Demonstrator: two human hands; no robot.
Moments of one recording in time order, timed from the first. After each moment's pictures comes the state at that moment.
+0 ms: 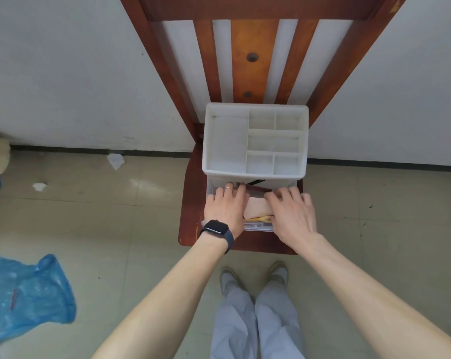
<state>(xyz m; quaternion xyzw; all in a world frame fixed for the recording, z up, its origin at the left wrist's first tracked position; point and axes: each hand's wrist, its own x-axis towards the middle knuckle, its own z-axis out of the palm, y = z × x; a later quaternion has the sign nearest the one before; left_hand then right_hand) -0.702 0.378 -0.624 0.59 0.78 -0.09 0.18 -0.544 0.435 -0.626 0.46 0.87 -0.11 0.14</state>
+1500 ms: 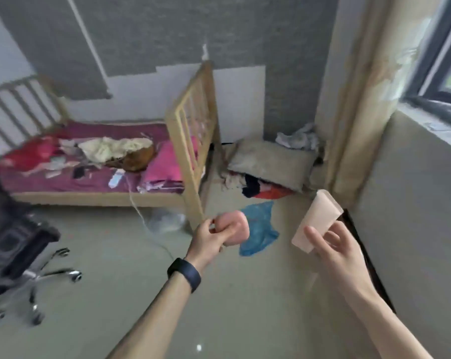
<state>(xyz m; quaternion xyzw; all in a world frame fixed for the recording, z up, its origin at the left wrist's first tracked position) -0.646 -0.204 -0.196 -0.24 0.74 0.63 -0.10 -0.693 0.061 -0.181 -0.09 0.74 -0.67 0.04</state>
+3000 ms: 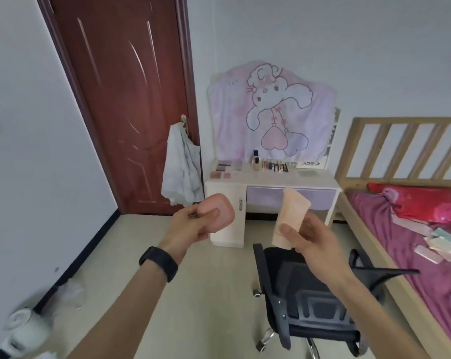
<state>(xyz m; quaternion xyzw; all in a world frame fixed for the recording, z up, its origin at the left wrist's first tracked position) -0.125 -1.088 -0.089 -0.62 0.35 0.39 -0.58 -0.388 -1.159 -0.103 -0.66 0.41 -0.41 0.48</state>
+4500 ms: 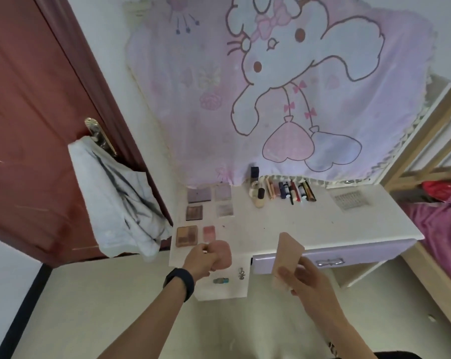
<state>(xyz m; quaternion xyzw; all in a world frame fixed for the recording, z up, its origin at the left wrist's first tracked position) 0.181 -1.852 -0.304 -0.76 0.32 0.50 -0.26 -0.091 -1.825 -0.283 -0.51 0.56 -0.34 0.55</state>
